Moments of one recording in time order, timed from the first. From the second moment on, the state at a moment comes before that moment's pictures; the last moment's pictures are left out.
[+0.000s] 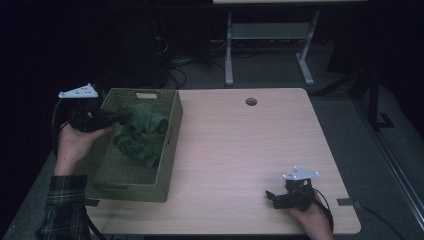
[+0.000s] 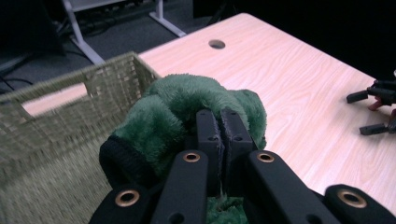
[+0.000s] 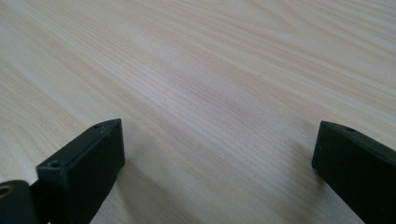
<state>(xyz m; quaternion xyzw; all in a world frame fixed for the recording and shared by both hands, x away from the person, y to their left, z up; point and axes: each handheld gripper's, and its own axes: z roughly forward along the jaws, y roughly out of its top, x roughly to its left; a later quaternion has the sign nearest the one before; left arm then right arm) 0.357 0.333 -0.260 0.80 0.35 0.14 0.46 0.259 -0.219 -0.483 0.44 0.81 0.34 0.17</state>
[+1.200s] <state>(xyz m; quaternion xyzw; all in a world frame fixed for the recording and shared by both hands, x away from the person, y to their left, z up) 0.355 0.205 -0.214 0.81 0.25 0.13 0.52 0.259 -0.218 -0.482 0.44 0.81 0.34 0.17</state>
